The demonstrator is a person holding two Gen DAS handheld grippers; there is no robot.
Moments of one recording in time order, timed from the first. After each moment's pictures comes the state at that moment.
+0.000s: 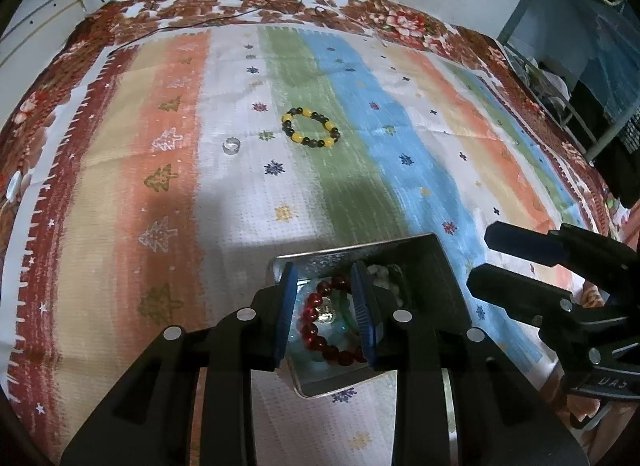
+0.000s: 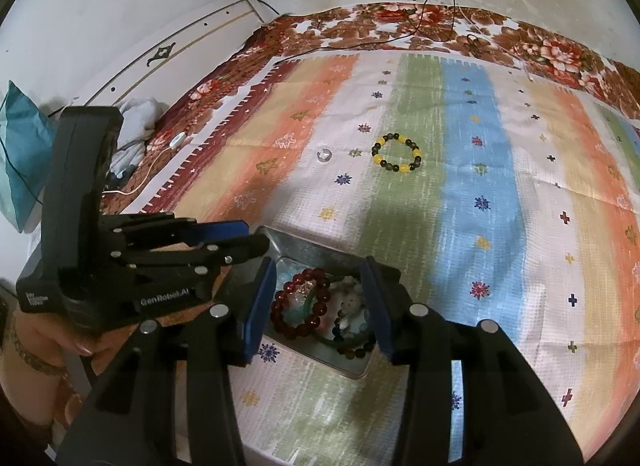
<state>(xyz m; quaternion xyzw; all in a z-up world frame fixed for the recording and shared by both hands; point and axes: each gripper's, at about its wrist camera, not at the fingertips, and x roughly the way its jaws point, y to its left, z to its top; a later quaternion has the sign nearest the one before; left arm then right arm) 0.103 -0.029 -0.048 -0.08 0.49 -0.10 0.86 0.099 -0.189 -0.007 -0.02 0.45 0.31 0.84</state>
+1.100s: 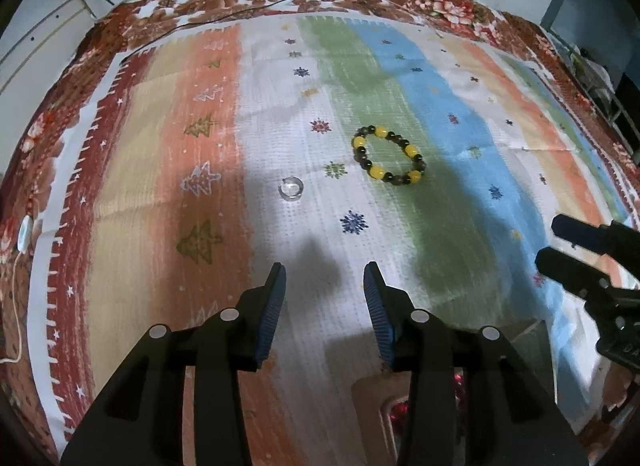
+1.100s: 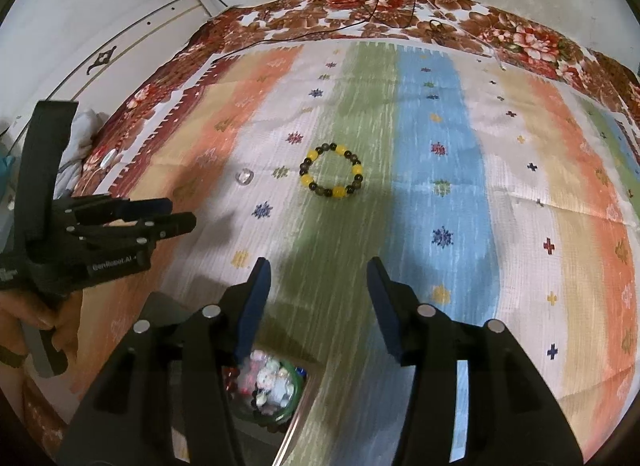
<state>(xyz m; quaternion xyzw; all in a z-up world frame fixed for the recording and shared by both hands) 0.197 0.004 -0.074 -0.03 0.52 -0.04 0.85 0.197 -0.189 -0.043 -0.03 0.47 0.23 0.85</state>
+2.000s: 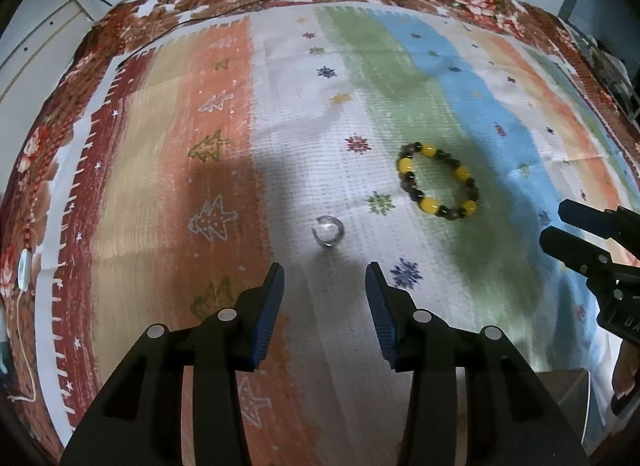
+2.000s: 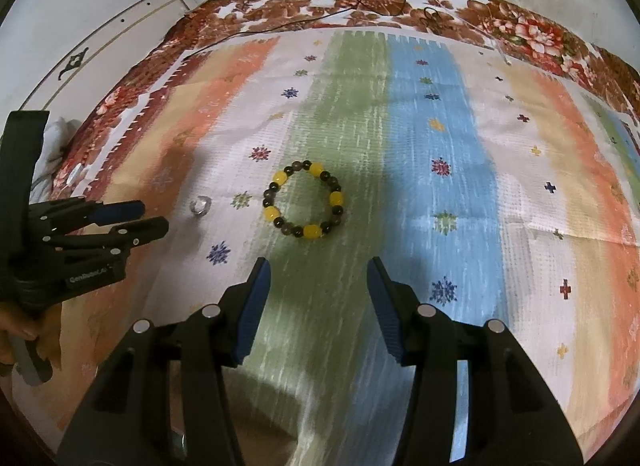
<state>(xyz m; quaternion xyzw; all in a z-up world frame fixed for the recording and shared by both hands) 0.253 0.022 -0.096 -0.01 0.54 -0.02 0.84 0.268 -0.172 -0.075 -0.03 0.49 0.21 0.84</state>
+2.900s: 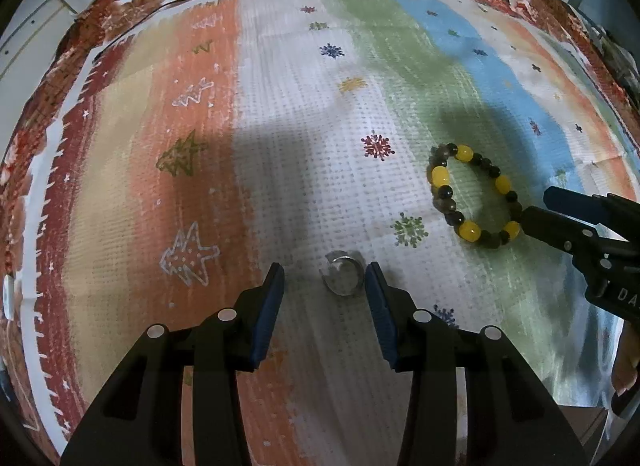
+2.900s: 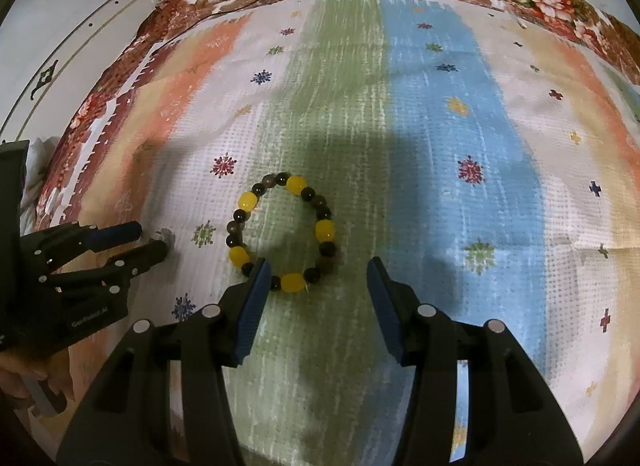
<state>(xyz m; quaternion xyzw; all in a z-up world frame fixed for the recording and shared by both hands) 0.298 0.023 -0.131 0.00 0.57 -0.03 0.82 0.329 -0.156 -0.113 -0.01 0.54 0.20 0.82</state>
